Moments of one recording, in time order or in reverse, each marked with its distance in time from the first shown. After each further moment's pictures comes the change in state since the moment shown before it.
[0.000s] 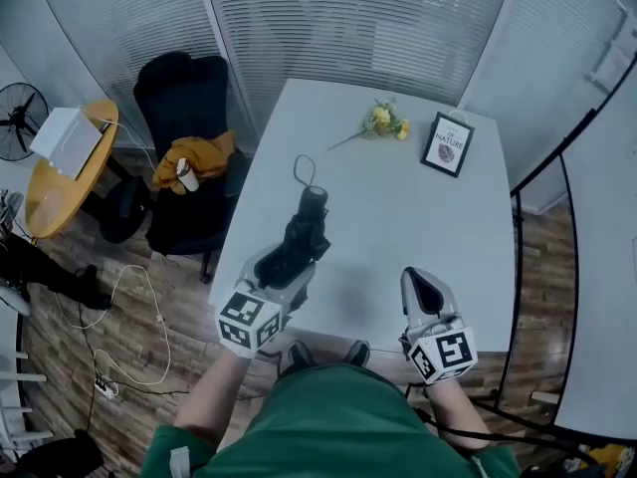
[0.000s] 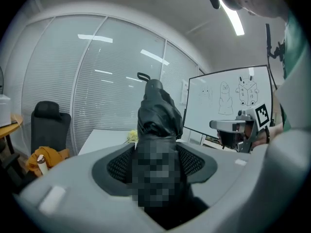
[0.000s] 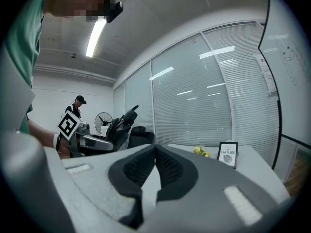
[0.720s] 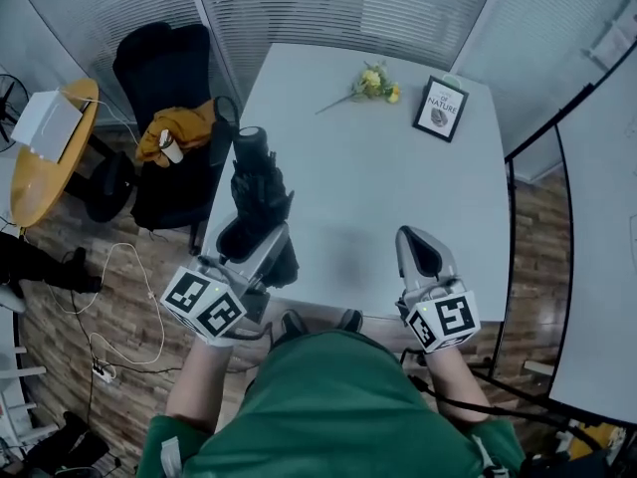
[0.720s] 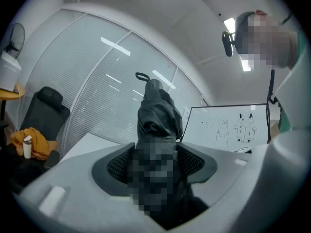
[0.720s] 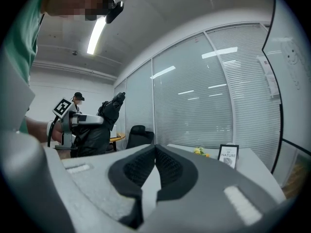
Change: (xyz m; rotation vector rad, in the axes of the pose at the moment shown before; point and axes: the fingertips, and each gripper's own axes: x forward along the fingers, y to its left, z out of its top) left arm -0.038 0.013 0.077 -0.232 -0.233 -0.043; right arm 0.020 -0.004 0.015 -0.030 0.014 0.001
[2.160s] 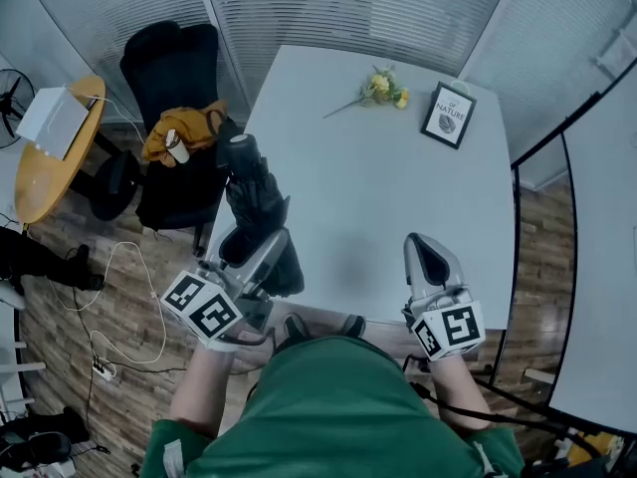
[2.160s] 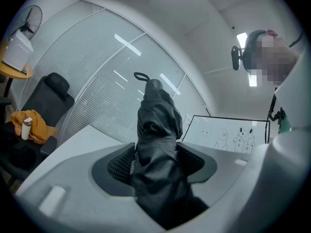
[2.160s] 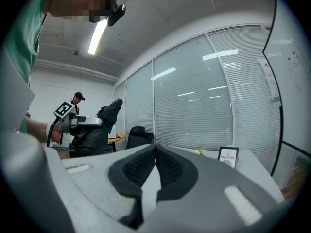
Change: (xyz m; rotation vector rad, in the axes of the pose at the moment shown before) left arm -0.013 0.012 -0.011 -0.144 -0.020 -0.004; right arm -0.005 0.002 -0.002 -0.012 -0.015 -0.004
